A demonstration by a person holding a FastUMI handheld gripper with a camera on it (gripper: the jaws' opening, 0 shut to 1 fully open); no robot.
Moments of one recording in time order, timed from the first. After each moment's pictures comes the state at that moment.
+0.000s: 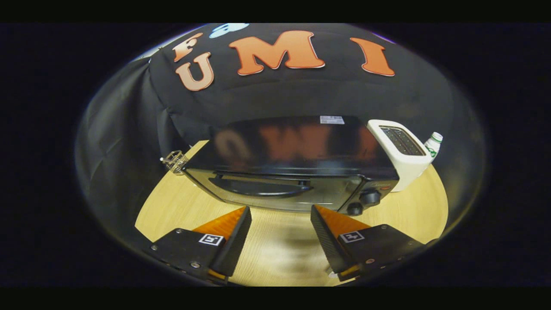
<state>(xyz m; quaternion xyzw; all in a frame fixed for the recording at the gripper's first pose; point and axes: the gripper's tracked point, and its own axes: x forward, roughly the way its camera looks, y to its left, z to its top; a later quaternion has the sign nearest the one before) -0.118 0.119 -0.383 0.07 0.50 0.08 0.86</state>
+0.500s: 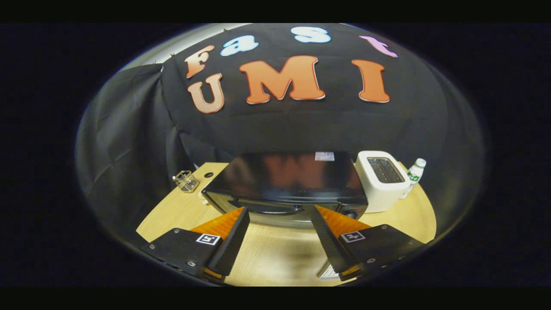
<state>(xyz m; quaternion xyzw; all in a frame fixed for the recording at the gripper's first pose) -0.096 0.104 -0.296 0.06 0.39 0.08 0.91</state>
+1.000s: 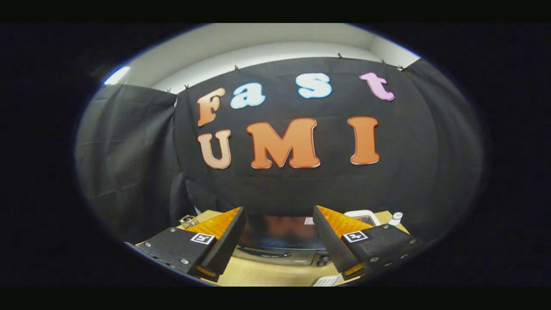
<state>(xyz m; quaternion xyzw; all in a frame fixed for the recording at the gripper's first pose) -0.037 0.077 -0.140 0.06 0.18 0.07 0.98</state>
